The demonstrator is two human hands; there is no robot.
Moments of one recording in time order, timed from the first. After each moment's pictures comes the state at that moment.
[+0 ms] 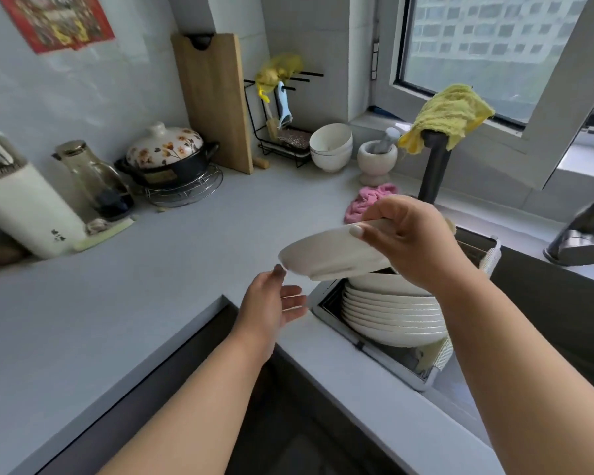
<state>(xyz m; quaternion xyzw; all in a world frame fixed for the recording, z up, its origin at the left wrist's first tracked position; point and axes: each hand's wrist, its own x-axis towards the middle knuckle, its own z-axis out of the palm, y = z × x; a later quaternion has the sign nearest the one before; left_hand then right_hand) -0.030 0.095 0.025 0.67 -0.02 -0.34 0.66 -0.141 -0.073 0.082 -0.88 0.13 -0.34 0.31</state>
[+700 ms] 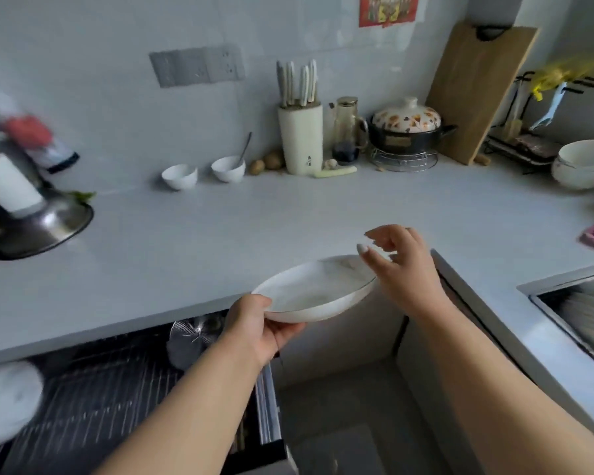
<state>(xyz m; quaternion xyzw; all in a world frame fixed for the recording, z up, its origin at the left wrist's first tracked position) -0.078 0.467 0.039 0.46 0.31 -0.16 0.82 -0.080 0.268 0.059 -0.86 0.04 -0.17 0.47</state>
